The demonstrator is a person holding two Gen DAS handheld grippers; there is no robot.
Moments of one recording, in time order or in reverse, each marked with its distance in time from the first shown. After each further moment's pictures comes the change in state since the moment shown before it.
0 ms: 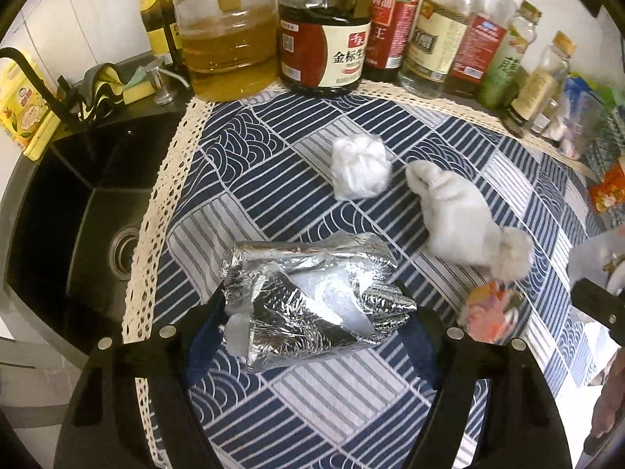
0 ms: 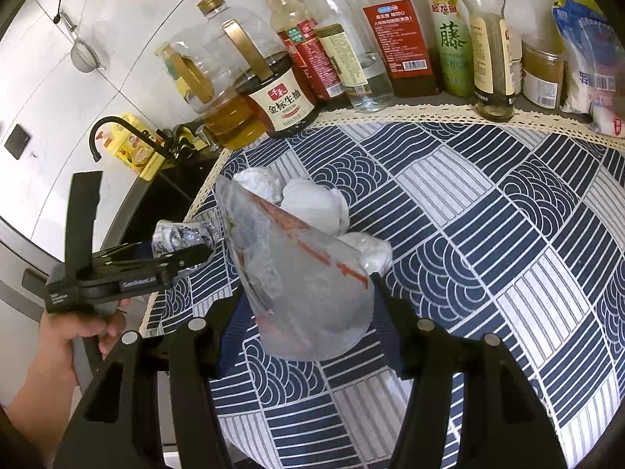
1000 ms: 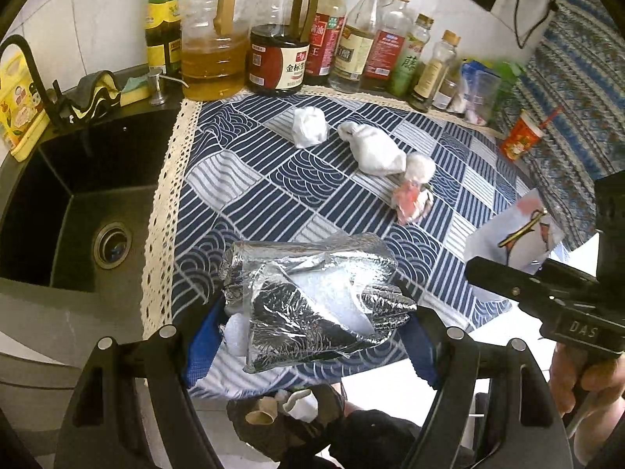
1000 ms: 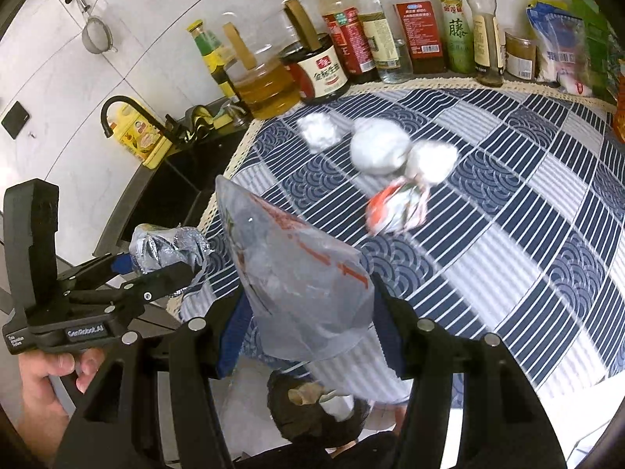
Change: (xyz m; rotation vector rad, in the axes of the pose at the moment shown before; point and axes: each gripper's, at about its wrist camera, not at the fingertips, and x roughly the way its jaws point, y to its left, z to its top) left arm -0.095 0.048 -0.110 0.133 -0.104 -0.239; right arm -0.015 0.119 -0.097 0.052 -0.049 -0.100
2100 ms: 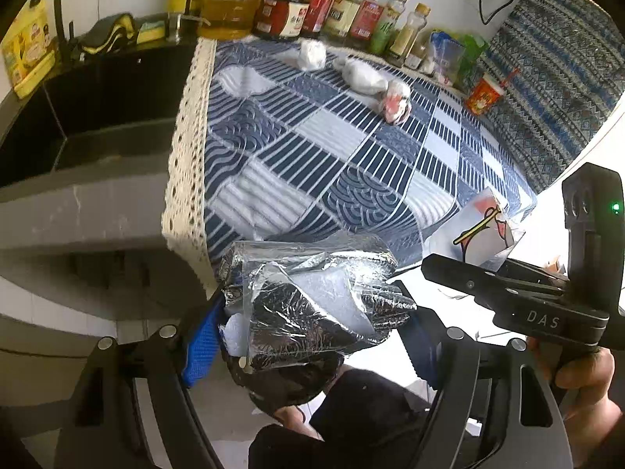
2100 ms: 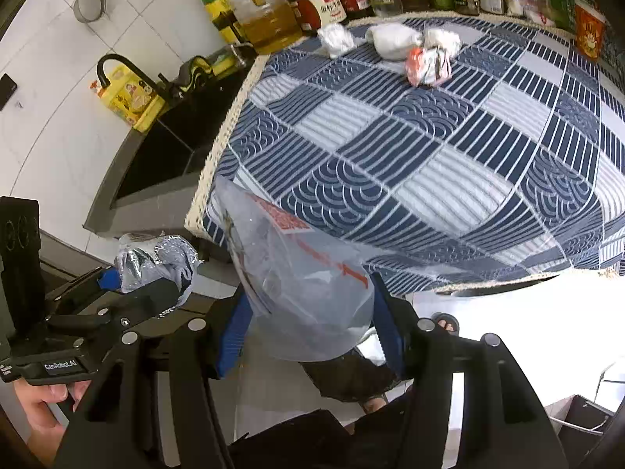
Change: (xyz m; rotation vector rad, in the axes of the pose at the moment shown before) left arm -0.036 0.051 -0.131 0.010 0.071 -0.132; right arm 0.019 0.084 -0.131 0.111 0.066 -0.086
